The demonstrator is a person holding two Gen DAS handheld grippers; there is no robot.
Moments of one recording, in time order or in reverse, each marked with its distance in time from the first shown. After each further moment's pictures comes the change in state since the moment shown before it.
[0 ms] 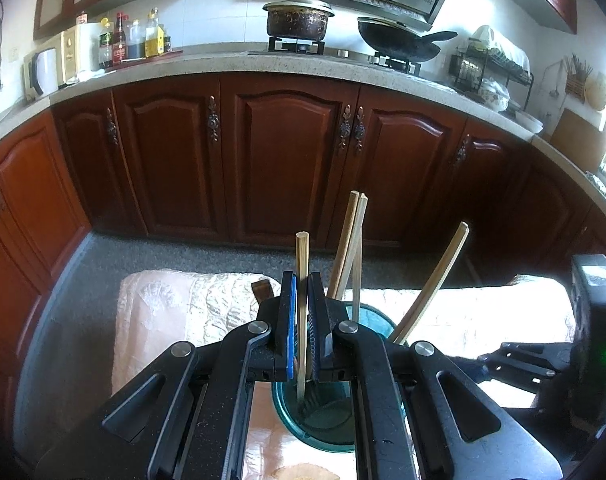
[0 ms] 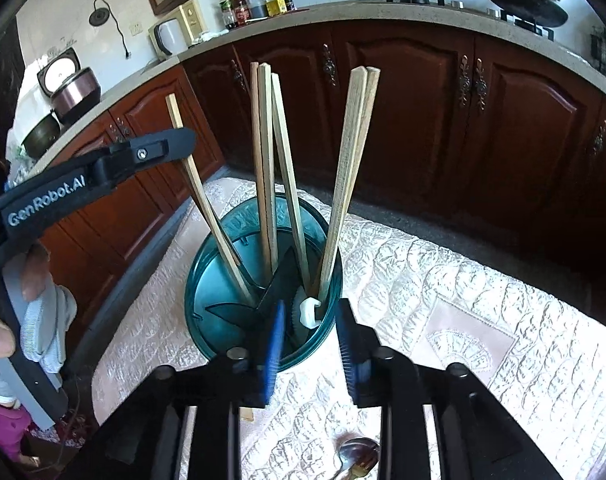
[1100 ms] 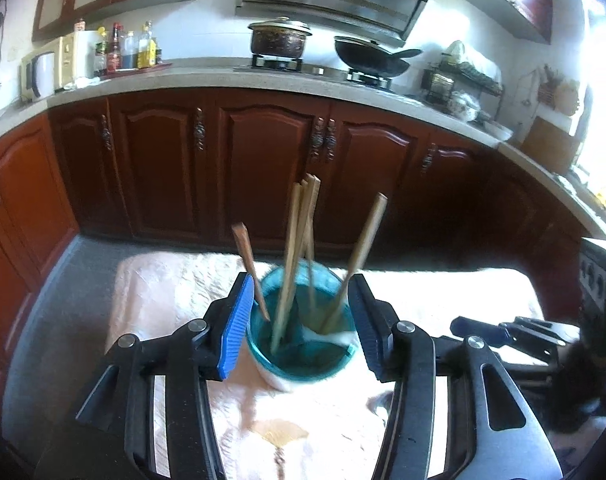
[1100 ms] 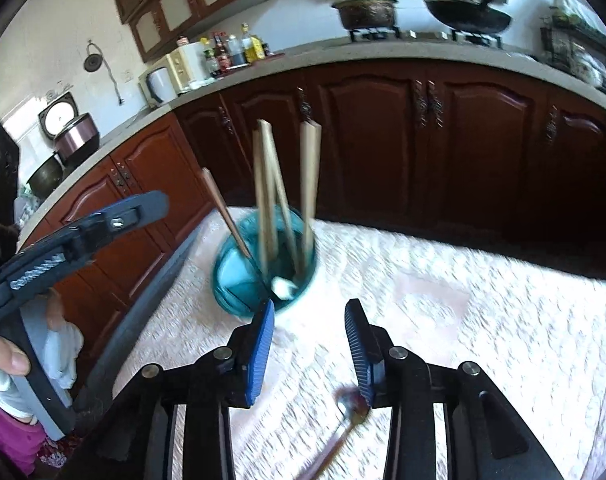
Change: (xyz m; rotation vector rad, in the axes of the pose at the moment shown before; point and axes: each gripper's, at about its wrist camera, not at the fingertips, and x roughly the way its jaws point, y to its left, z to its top) left arm -0.076 -0.013 -0.042 0.003 -0.048 -0.097; right arm -0.083 -0.004 -0.062 0.105 -0.143 -0.041
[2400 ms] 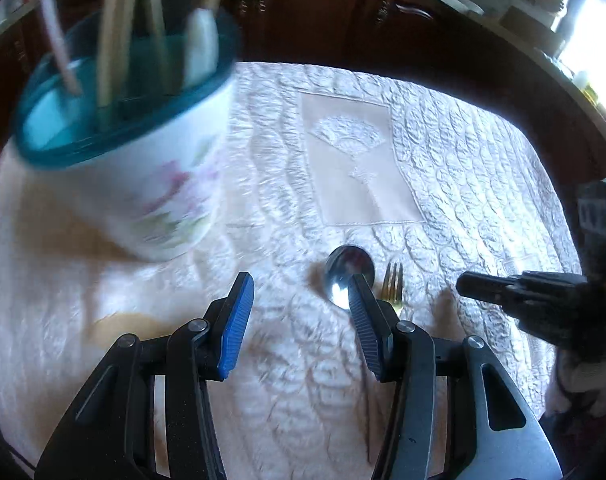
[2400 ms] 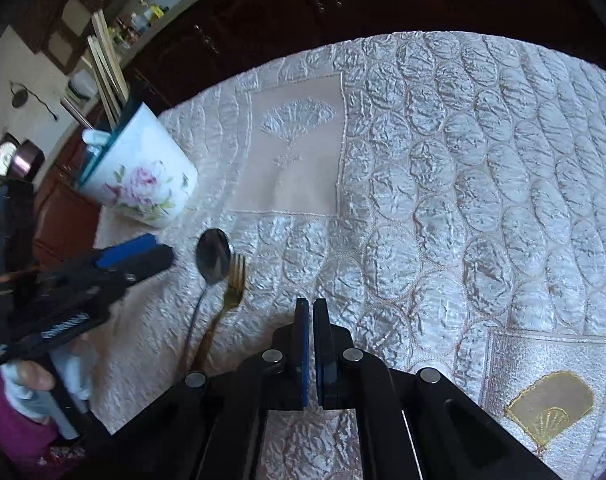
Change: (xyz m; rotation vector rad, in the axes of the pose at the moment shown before) left arm 0.135 -0.073 -0.134 0.126 0.396 -0.138; right arm 0.039 -0.129 -0.134 0.294 0.212 0.010
